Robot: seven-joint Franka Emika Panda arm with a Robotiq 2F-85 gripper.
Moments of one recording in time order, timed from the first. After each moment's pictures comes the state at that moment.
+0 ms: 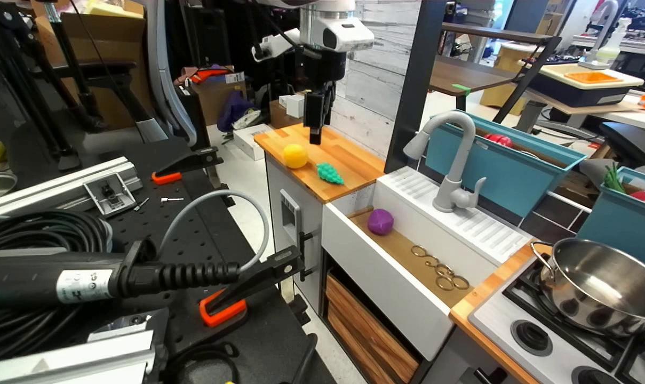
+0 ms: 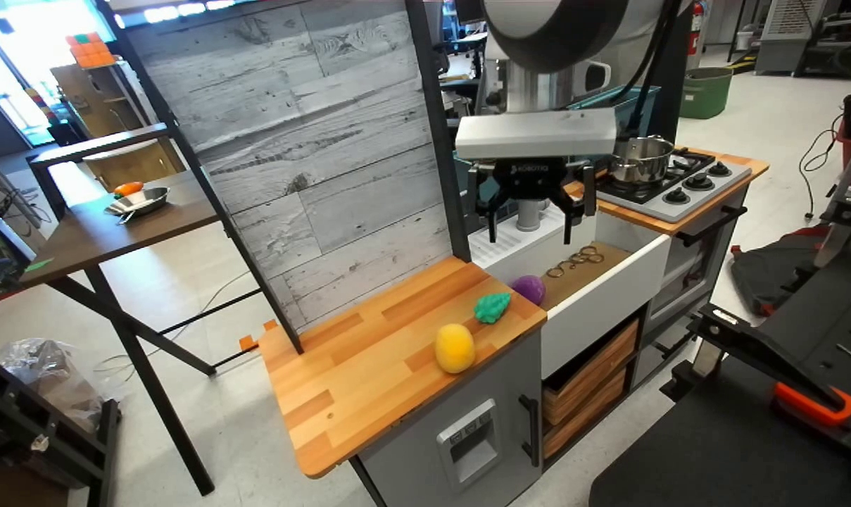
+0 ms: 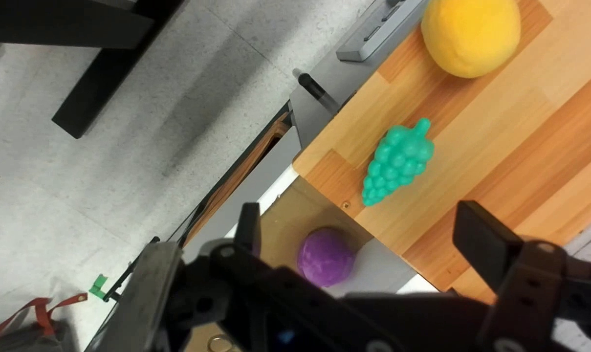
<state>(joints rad) 0.26 0.63 -0.01 -2.04 0.05 2.68 0.98</state>
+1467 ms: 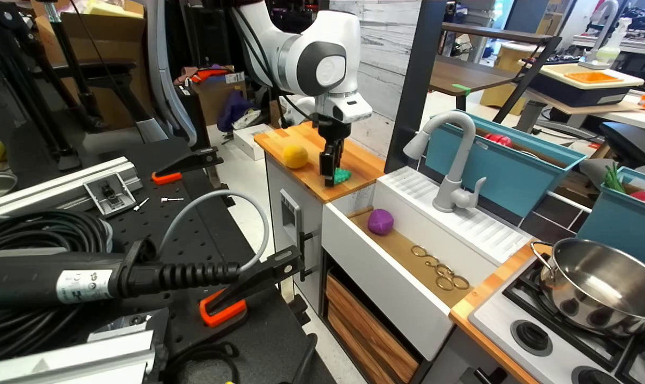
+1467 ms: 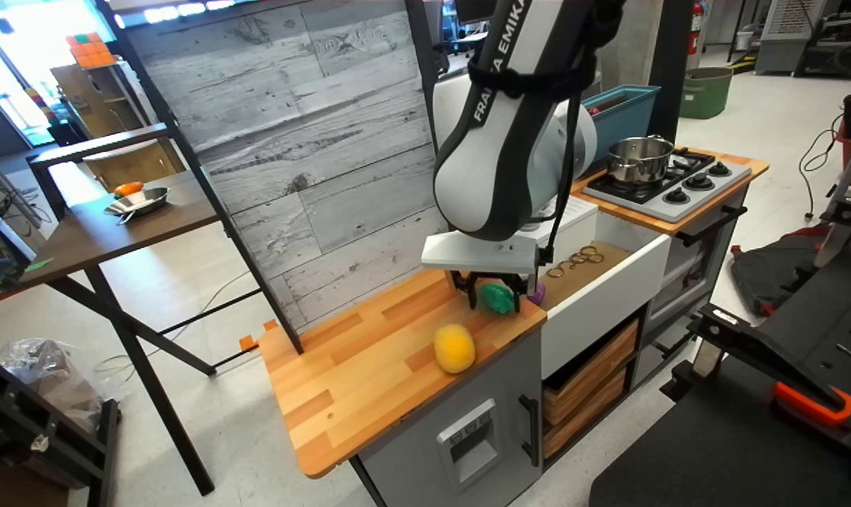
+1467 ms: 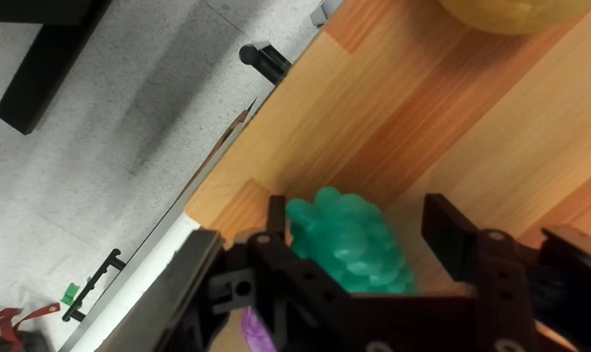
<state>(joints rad) 0.36 1.09 -0.08 -1.60 0.05 2.69 1.07</state>
